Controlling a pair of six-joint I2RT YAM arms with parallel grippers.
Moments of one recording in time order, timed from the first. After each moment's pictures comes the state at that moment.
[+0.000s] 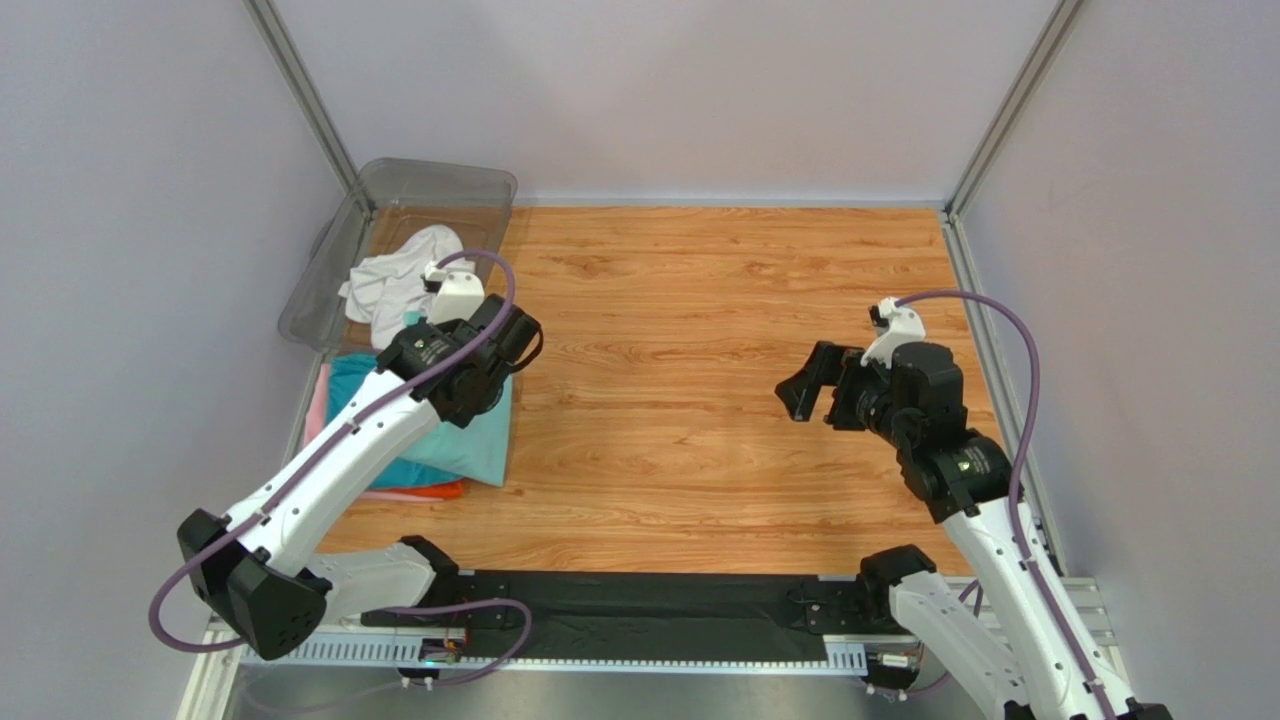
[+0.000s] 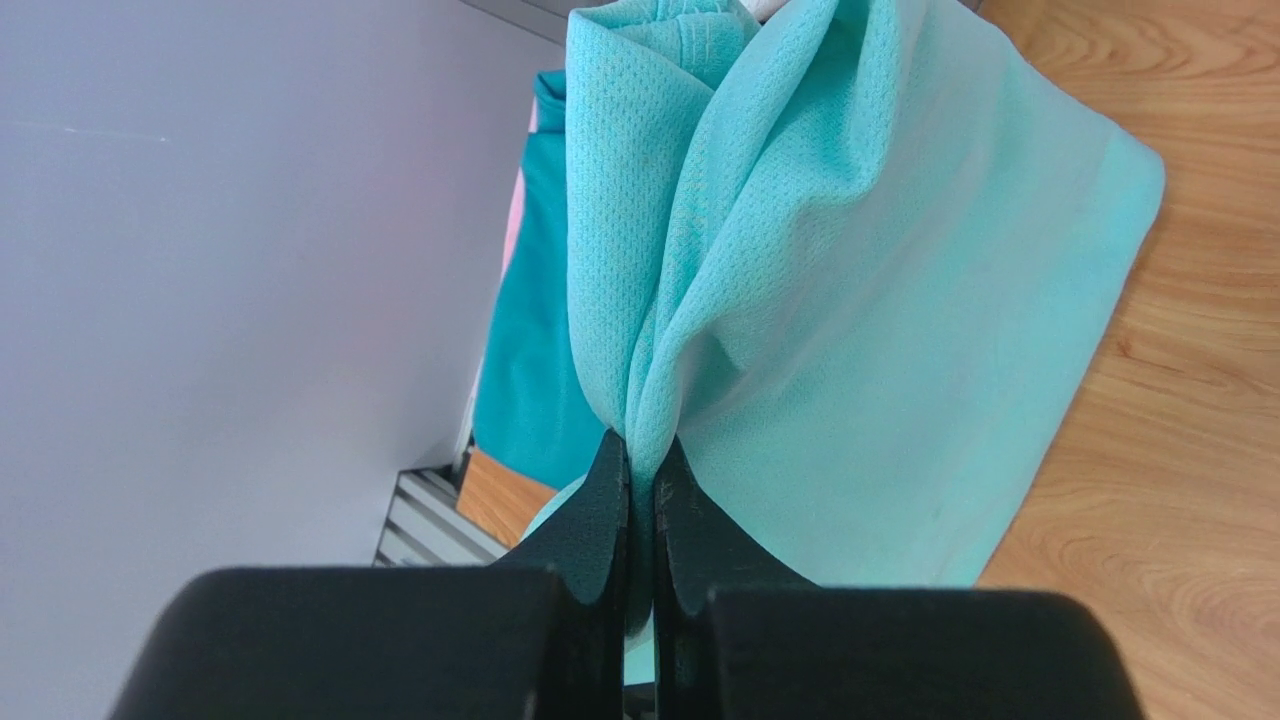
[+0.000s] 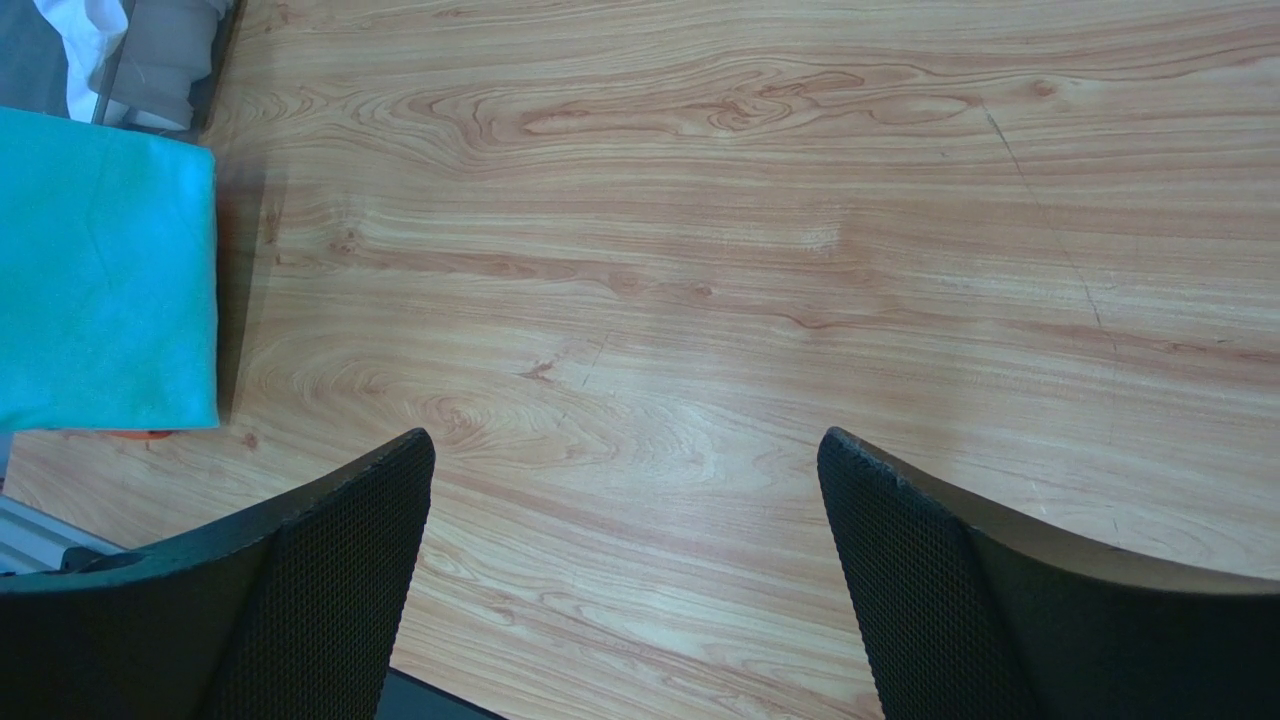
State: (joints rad) left arm -0.61 1.19 1.21 -1.26 -0.97 -0.56; right arm 0.28 0.70 0.77 -0.58 -0.14 0.41
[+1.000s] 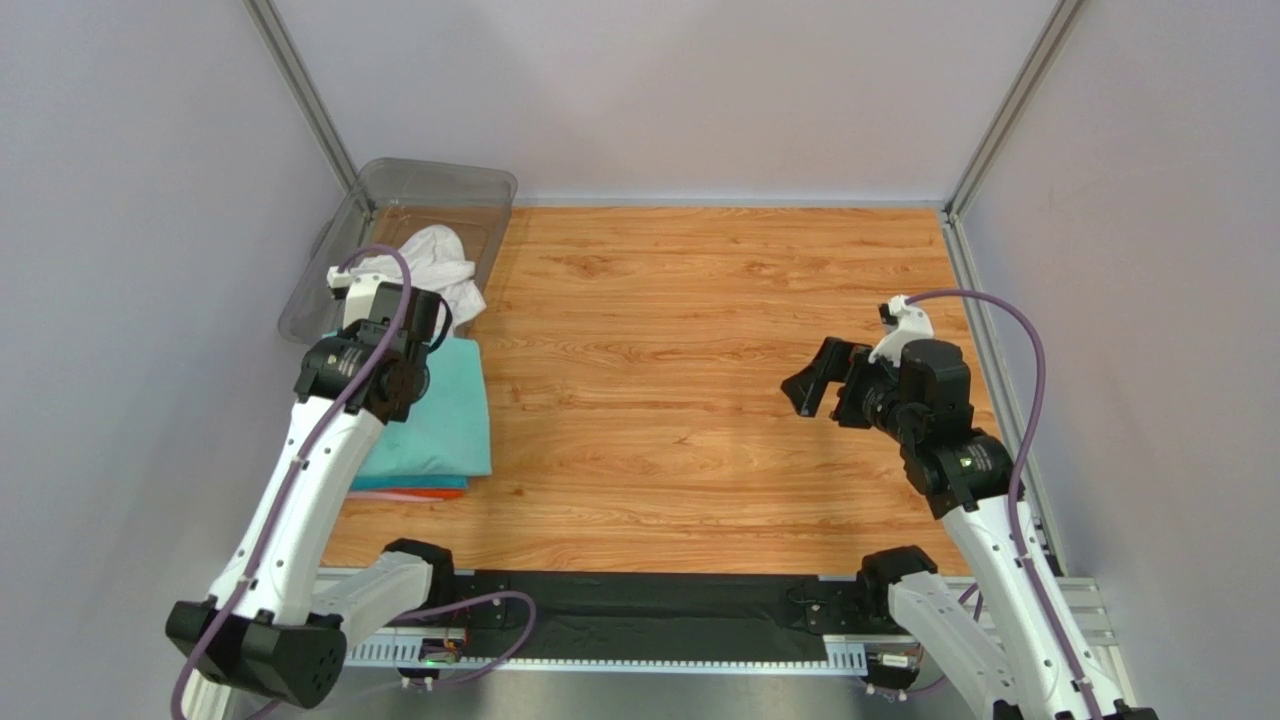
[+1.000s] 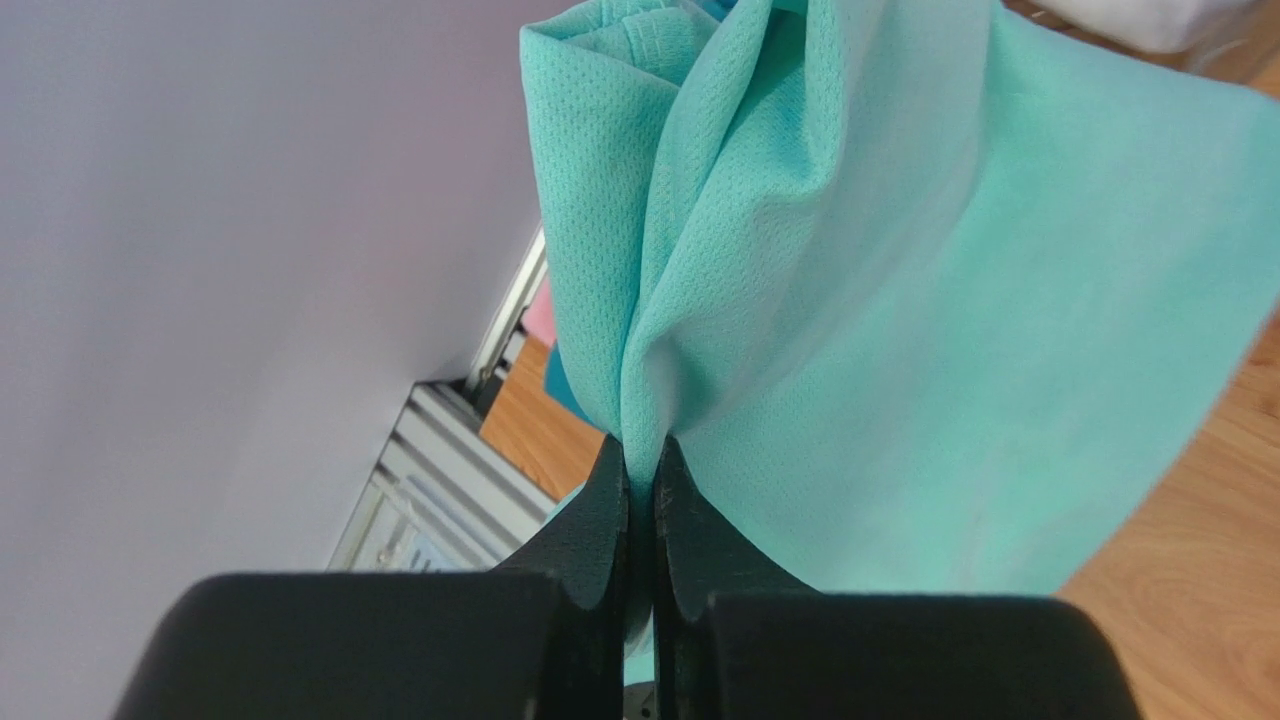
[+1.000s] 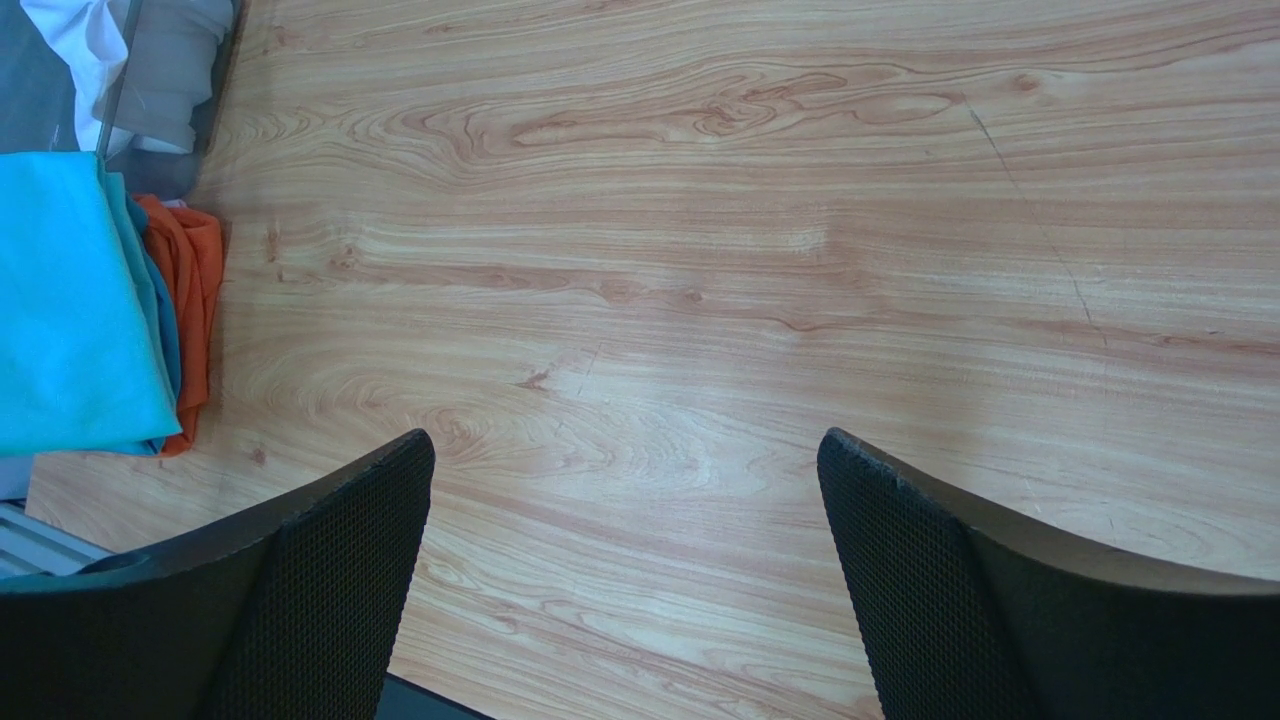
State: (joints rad) left arm -0.26 1.02 1.22 -1.24 -0.80 -0.40; right arm 0.20 0.71 0.77 -0.57 -0.19 0.41
